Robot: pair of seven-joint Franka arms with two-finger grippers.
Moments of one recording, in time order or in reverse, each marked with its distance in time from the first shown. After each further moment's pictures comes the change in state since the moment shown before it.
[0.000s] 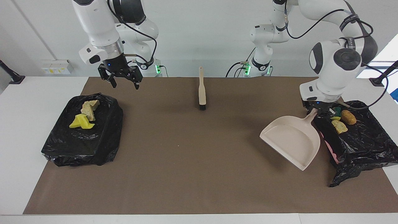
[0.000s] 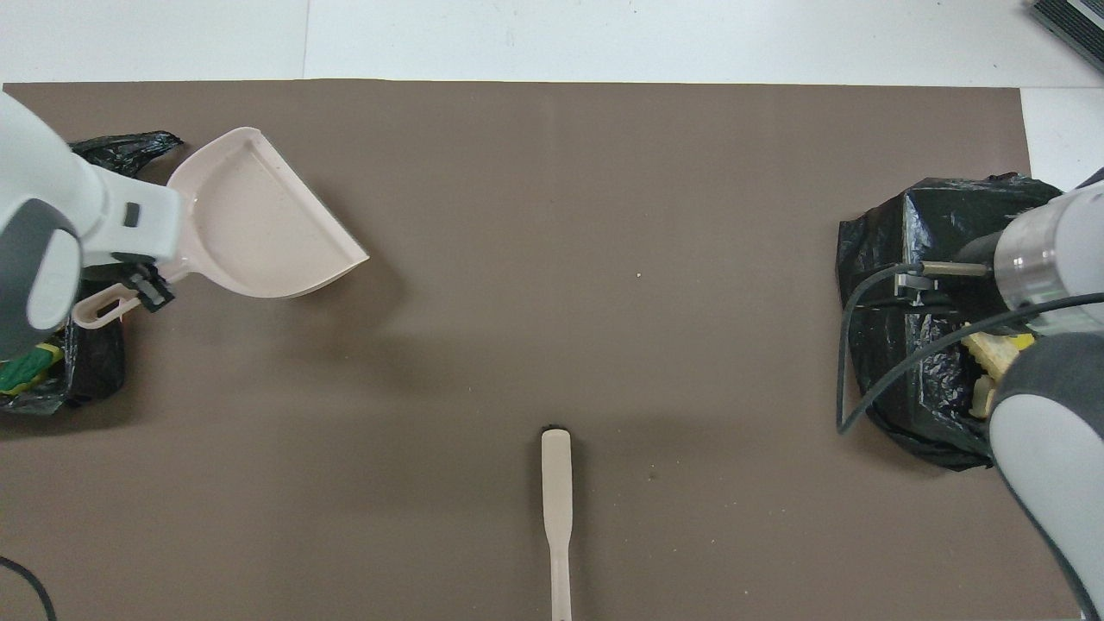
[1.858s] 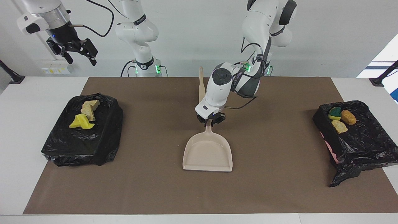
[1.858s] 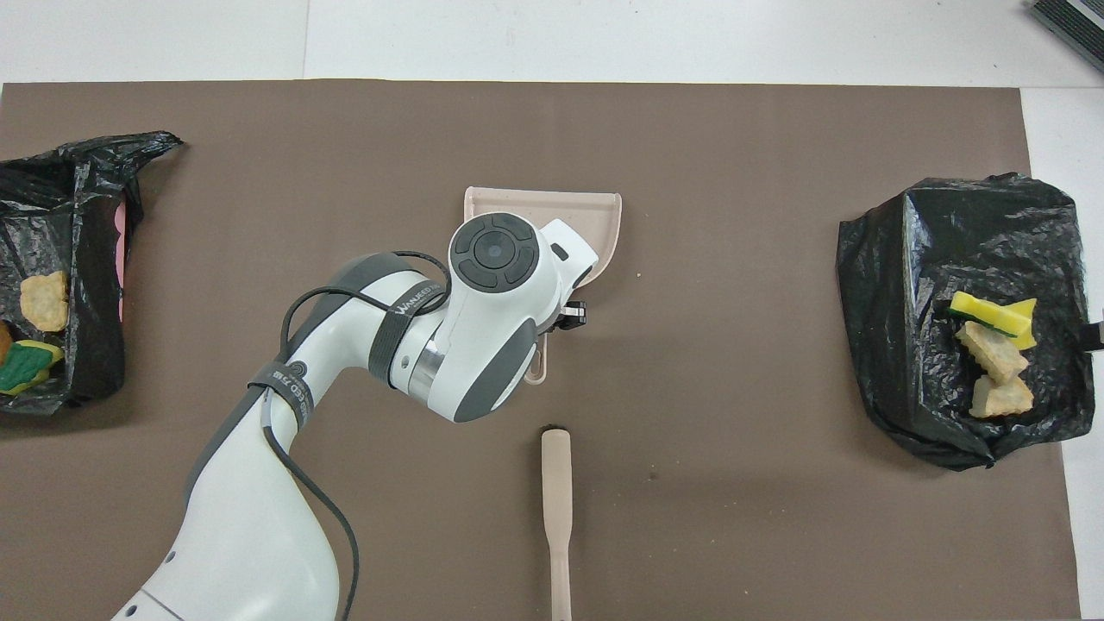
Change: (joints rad) left arm -0.520 0.281 0.003 0.091 -0.285 0.326 -1.145; right arm -0.161 -0.028 -0.092 0.171 -0.006 -0.263 -0.247
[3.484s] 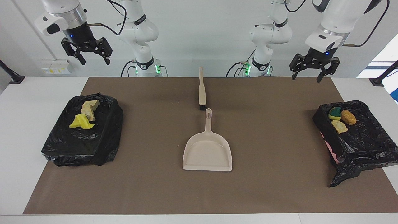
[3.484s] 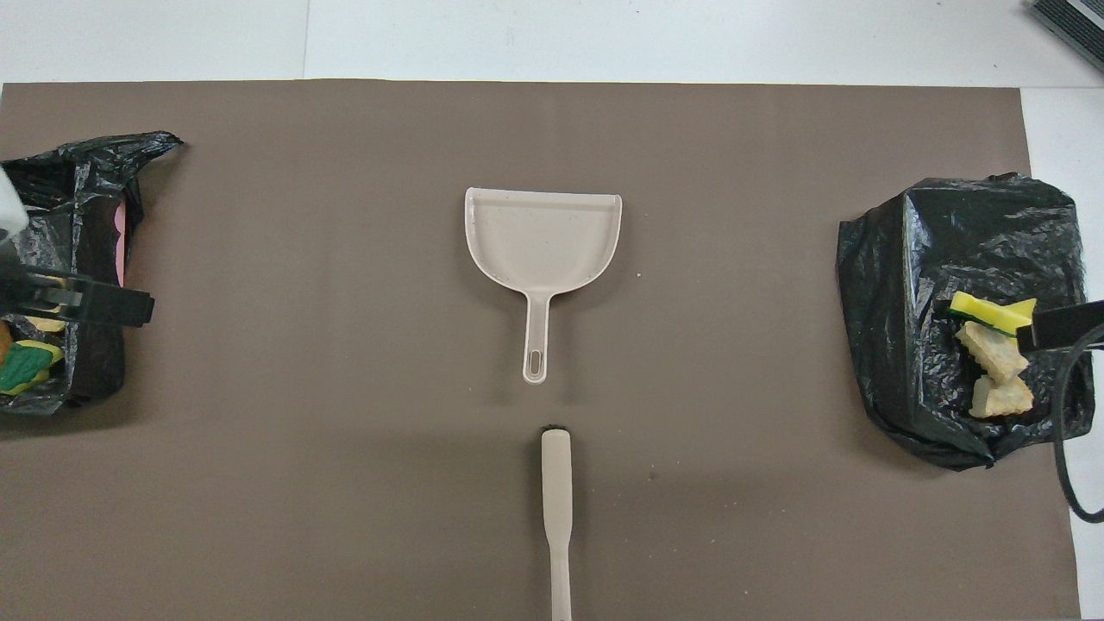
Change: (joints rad) left arm 0.489 -0.551 0.052 0.058 0.099 -0.581 0.652; right arm 0.044 -0.003 0.065 0.001 0.002 0.000 0.000
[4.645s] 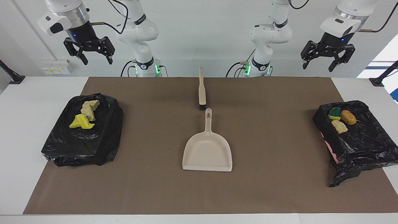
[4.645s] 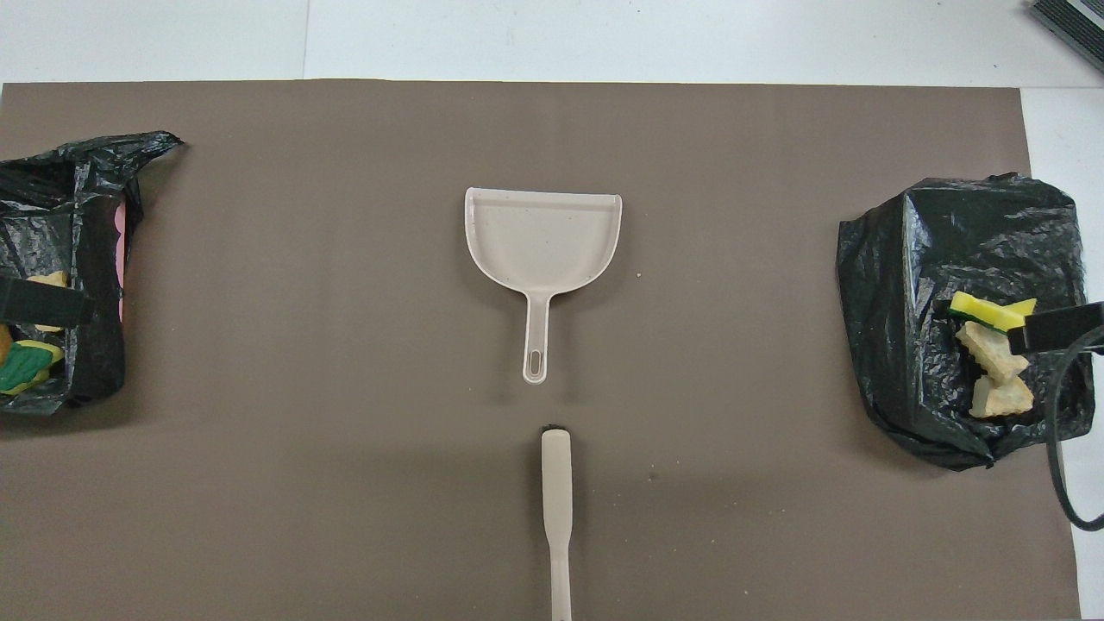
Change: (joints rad) left arm 0.023 0.032 0.006 0.102 -0.001 -0.089 0.007; right arm 0.112 -0.004 -0.096 0.002 -0.001 0.000 0.000
